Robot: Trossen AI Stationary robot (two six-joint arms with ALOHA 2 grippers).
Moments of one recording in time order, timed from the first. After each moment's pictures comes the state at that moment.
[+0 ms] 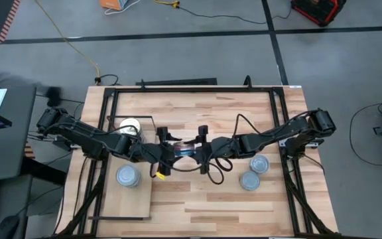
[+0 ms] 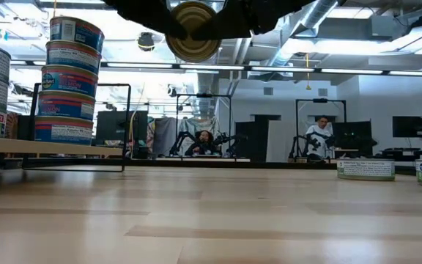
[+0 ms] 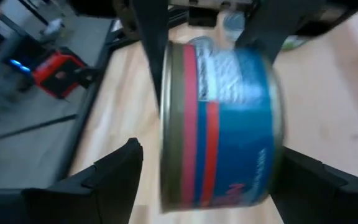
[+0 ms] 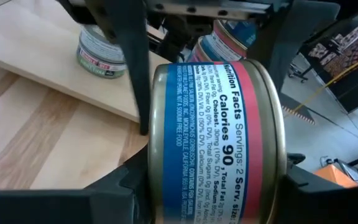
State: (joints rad) left arm -0.30 1.36 1.04 -0.23 -0.58 0.14; right arm 0.20 1.62 1.08 0.19 0.37 -0.43
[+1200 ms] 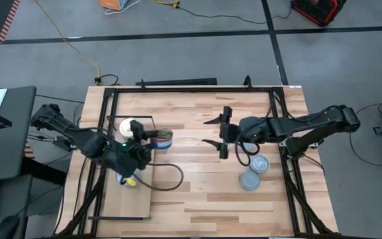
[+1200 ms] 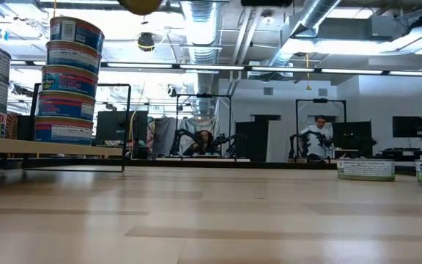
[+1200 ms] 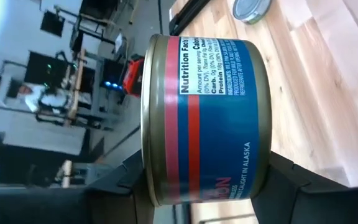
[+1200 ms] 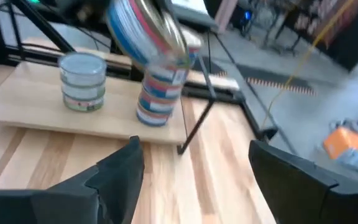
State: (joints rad) left arm -0.53 1.22 1.28 -0.87 -1.01 0.31; right arm 0.16 1.27 1.08 -0.11 0.37 -0.19
